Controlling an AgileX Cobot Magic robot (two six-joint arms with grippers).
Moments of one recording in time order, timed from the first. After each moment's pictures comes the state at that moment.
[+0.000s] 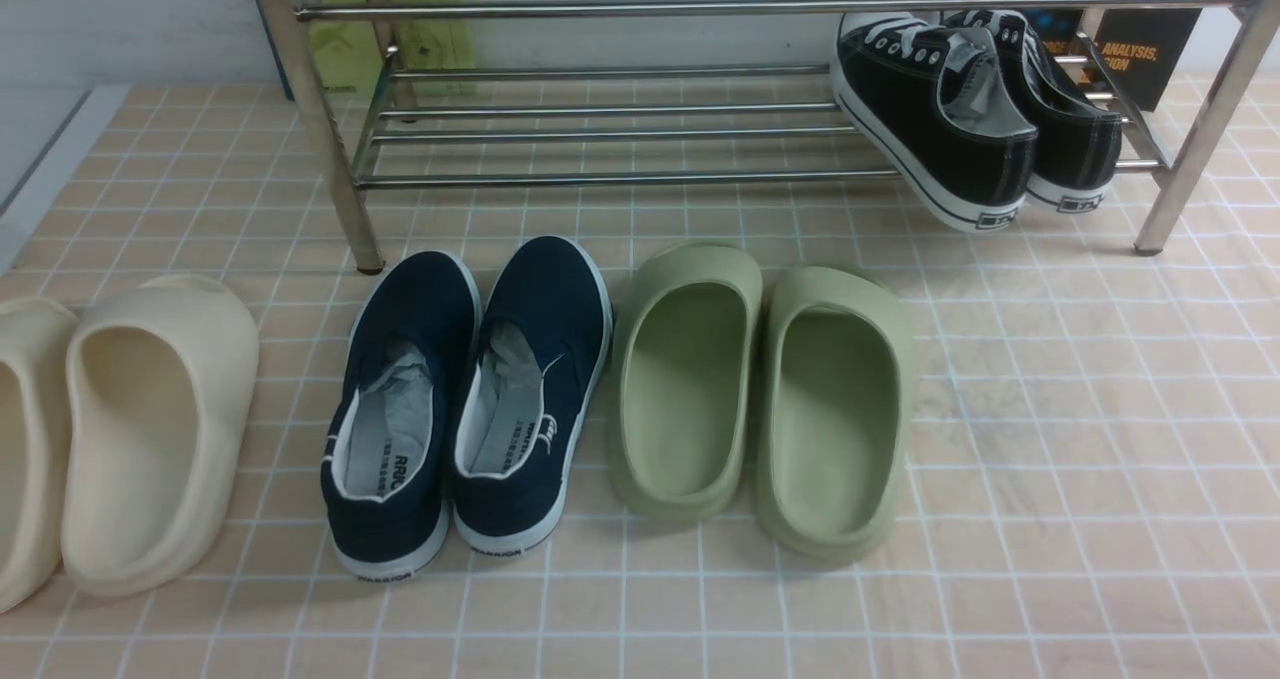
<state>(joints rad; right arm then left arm) -0.11 0.02 0.01 0.18 0.38 -0.30 -0.11 -0.01 0.03 -0.07 -0.79 -0.06</state>
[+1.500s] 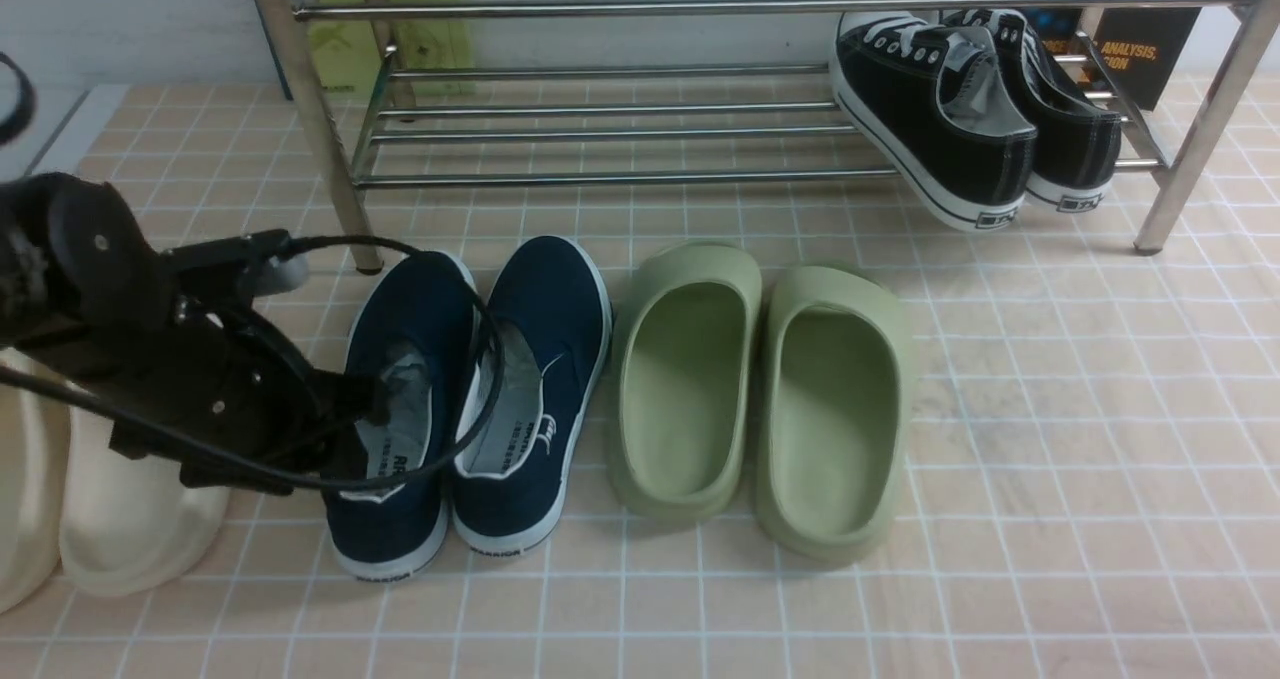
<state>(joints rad) -0.11 0.02 0.01 0.18 0.38 -0.30 -0.11 1.59 -0.93 -0.23 0.64 0.05</state>
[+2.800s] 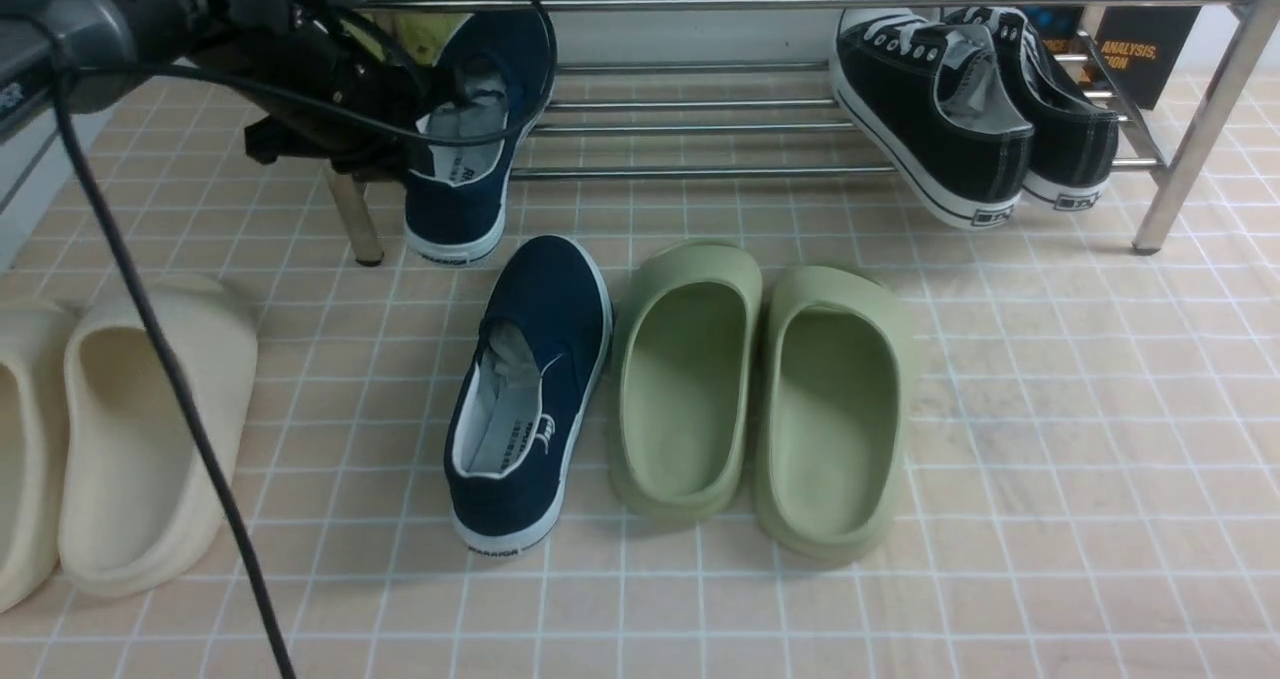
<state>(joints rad) -0.11 0.02 0.01 0.18 0.38 -0.30 -0.12 2.09 -1.85 -0.28 0.75 -0.06</state>
